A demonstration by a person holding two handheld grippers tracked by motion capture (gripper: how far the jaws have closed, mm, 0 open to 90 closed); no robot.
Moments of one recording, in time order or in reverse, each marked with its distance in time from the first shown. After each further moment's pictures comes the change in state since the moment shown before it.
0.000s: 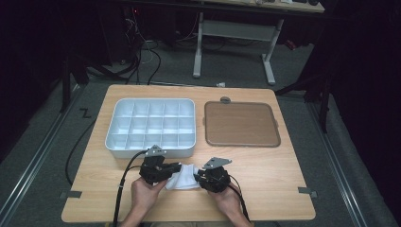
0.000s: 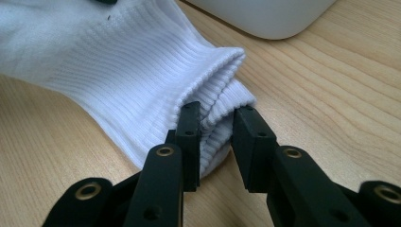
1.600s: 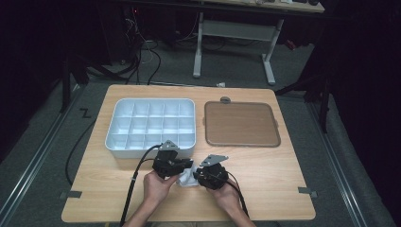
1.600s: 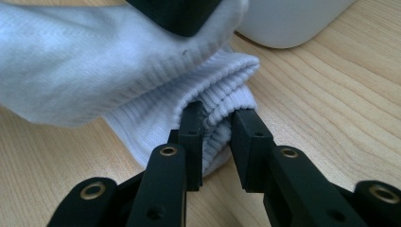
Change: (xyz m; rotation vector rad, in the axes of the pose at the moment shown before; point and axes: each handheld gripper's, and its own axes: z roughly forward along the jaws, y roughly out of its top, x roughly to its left) left arm -0.017 -0.001 0.034 0.035 -0.043 0.019; right arm -0.004 0.009 0.006 0.025 0.015 -0.049
